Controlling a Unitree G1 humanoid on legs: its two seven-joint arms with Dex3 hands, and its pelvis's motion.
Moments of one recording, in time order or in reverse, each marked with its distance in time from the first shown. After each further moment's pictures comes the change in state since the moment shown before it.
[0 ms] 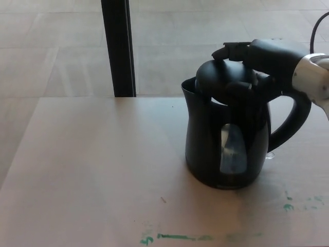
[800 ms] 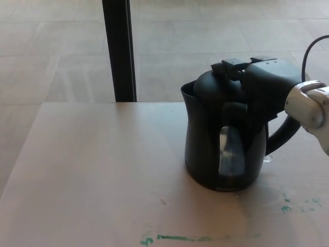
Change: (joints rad) left_arm 0.002 0.009 -0.011 -0.013 0.001 0.000 -0.001; right_arm 0.107 0.007 0.055 -0.030 -0.087 0.009 -0.140
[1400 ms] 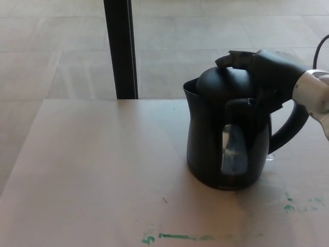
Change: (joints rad) left_arm 0.002 0.000 -0.001 0.001 -0.001 0.000 0.000; right_arm -0.013 0.055 -0.241 0.017 0.127 0.058 0.130
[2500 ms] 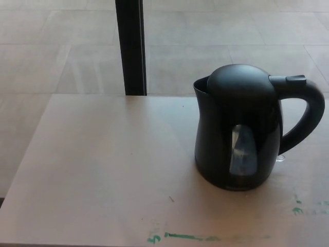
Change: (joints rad) left_arm 0.019 0.000 0.001 0.007 0.000 0.000 0.000; right_arm 0.283 -0.306 -0.969 -0.036 0.424 0.293 0.218
